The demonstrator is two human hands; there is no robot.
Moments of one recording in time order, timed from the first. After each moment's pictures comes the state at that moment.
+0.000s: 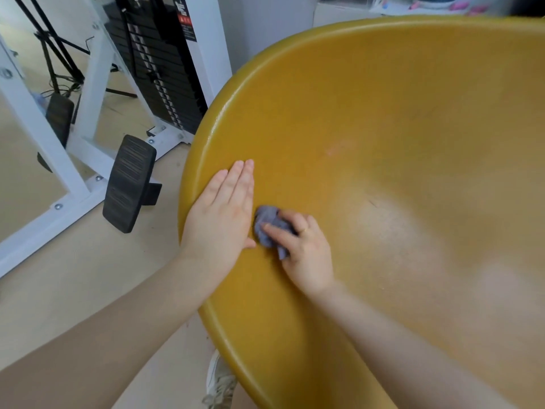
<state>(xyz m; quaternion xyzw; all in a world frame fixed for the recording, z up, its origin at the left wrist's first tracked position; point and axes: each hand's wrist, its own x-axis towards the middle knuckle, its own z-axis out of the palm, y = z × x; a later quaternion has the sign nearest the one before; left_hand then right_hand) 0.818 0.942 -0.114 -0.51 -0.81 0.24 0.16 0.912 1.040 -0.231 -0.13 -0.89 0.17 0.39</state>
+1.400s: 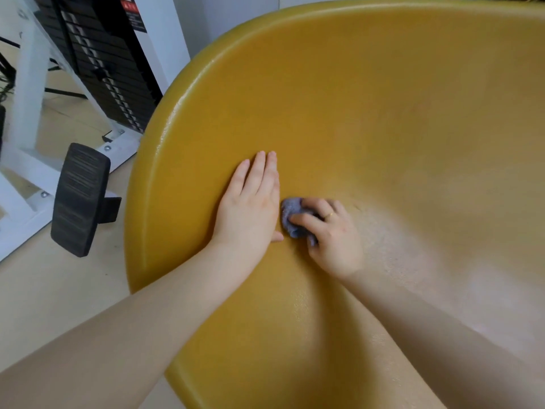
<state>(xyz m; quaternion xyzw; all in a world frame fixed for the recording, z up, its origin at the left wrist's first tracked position) 0.817 1.026 -0.147 -0.57 -0.80 0.16 0.12 0.929 1.125 -0.241 -0.17 -0.92 0.09 0.34</state>
